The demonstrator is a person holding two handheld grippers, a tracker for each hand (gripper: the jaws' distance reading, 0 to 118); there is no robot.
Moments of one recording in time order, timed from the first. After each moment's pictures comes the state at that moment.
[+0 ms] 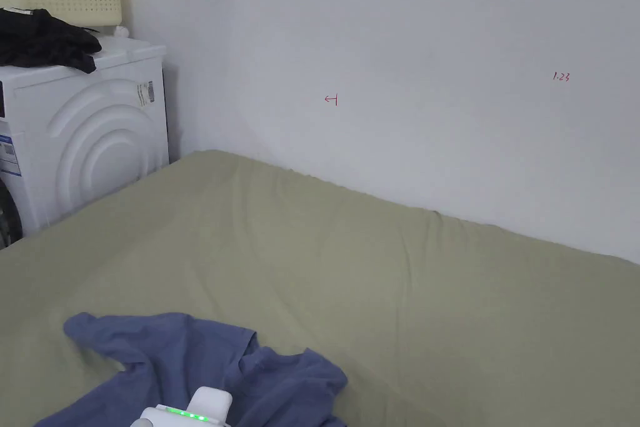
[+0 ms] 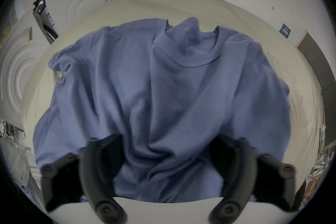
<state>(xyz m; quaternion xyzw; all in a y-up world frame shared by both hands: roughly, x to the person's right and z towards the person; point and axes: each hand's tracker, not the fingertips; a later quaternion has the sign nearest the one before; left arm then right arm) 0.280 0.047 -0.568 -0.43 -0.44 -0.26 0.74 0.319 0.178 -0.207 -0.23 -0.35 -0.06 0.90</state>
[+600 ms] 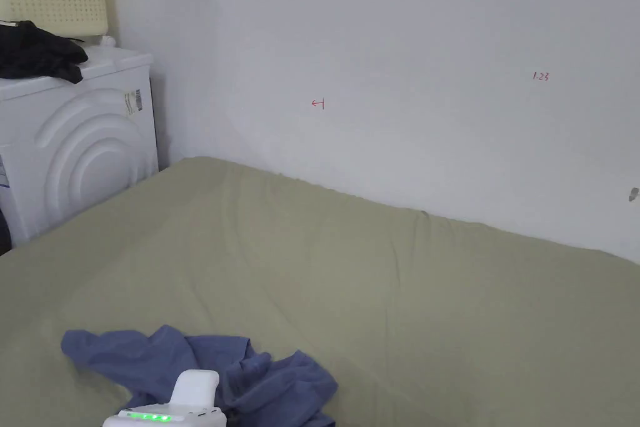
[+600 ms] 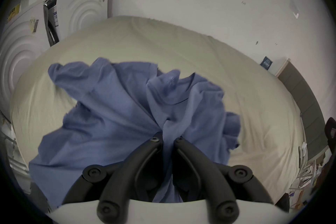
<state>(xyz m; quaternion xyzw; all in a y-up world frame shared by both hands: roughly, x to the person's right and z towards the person) 0.259 0.092 -0.557 -0.39 -0.51 -0.11 0.76 0.312 0.187 -0.192 -0.22 -0.36 -0.07 0.90</state>
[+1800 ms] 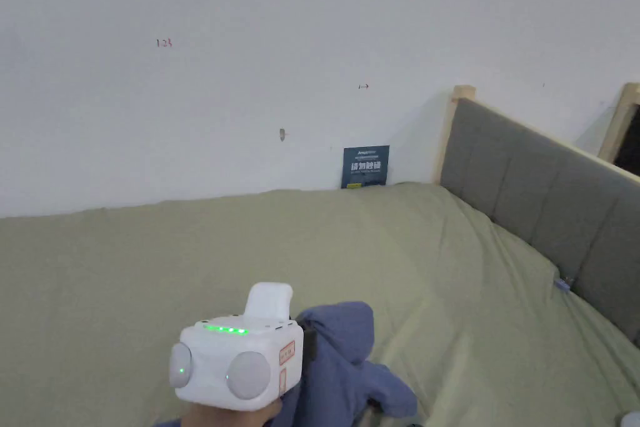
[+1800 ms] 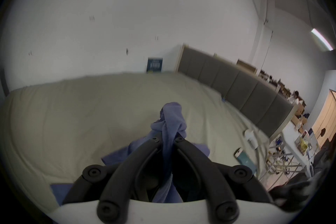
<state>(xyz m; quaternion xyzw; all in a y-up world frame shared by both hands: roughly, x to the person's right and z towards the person) 0.552 0.169 -0.099 -0.28 -0.77 -0.19 0.55 0.358 0.184 0.118 -0.16 -0.60 -0.14 0.77</state>
